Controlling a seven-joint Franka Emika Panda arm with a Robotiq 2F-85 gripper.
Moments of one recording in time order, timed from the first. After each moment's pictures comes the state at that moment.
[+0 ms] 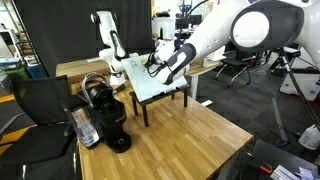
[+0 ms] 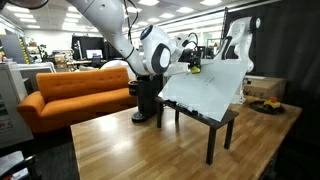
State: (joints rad) arm -0.12 0.75 -0.11 -1.60 -0.13 3.45 -0.15
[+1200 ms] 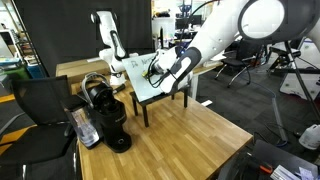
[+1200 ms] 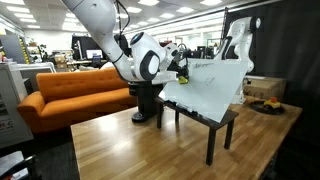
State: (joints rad) arm -0.11 0.67 -0.08 -1.80 -0.19 3.46 -0.16
